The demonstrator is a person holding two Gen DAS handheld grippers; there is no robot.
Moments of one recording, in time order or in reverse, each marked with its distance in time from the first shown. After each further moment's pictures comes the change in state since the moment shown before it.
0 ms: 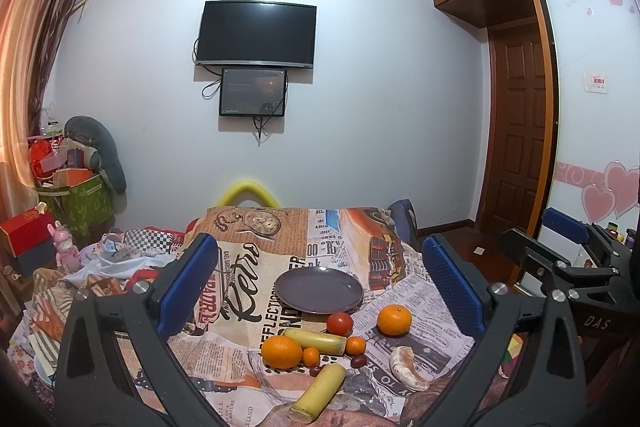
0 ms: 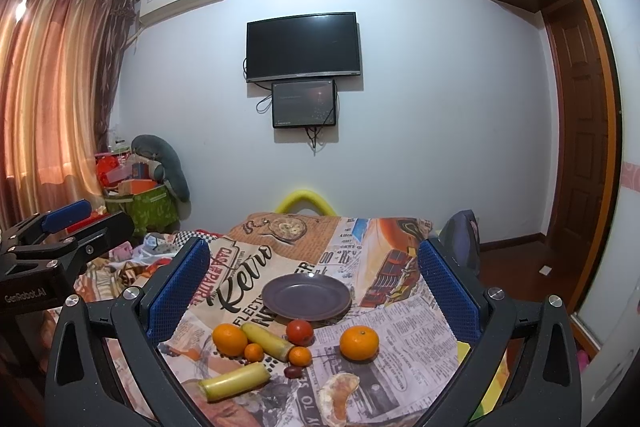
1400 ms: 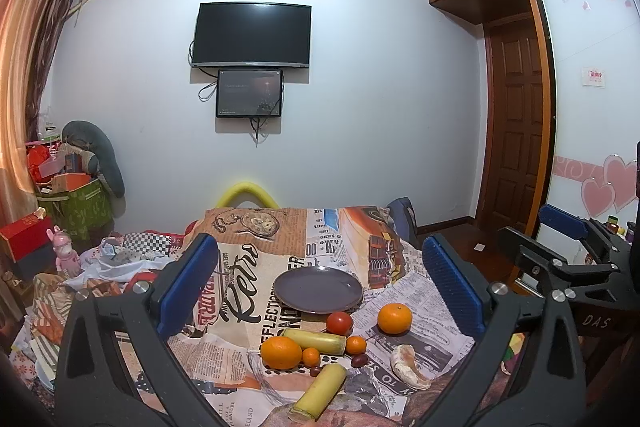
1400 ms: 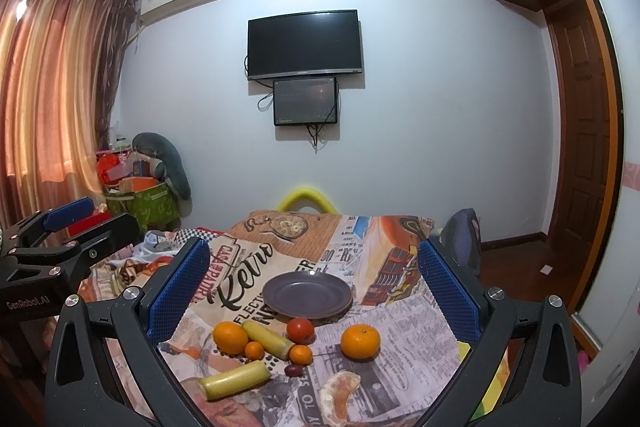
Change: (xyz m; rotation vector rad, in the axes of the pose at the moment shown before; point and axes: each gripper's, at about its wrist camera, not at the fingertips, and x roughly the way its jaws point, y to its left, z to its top) left arm 0.000 -0.002 -0.002 0.014 0.000 -0.009; right arm 0.003 0.003 -0.001 -0.002 0.014 0.004
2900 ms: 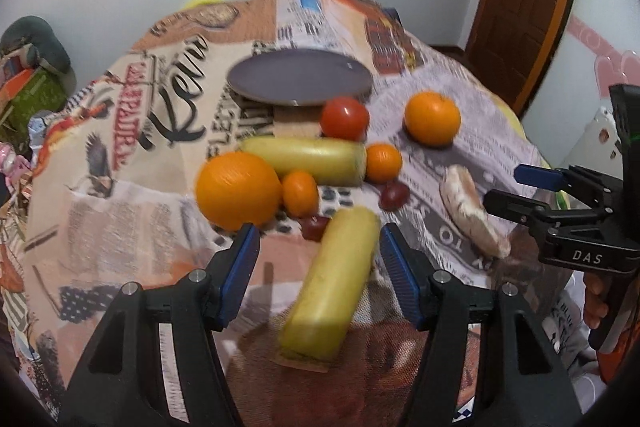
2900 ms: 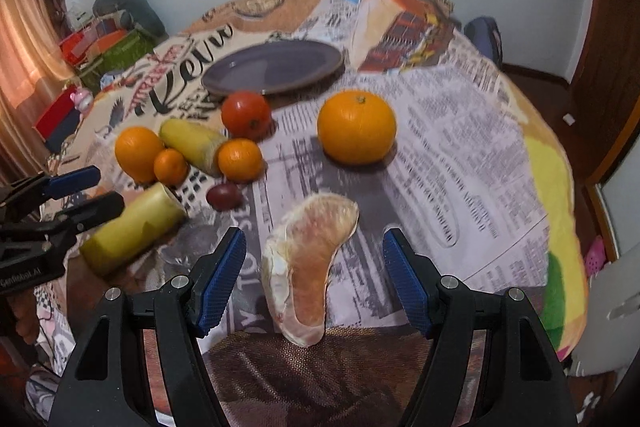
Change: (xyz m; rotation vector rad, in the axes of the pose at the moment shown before) left arm 0.173 0.013 -0.170 0.052 0.720 -0.108; right arm 0.134 -0.054 -0.160 0.105 0.731 0.049
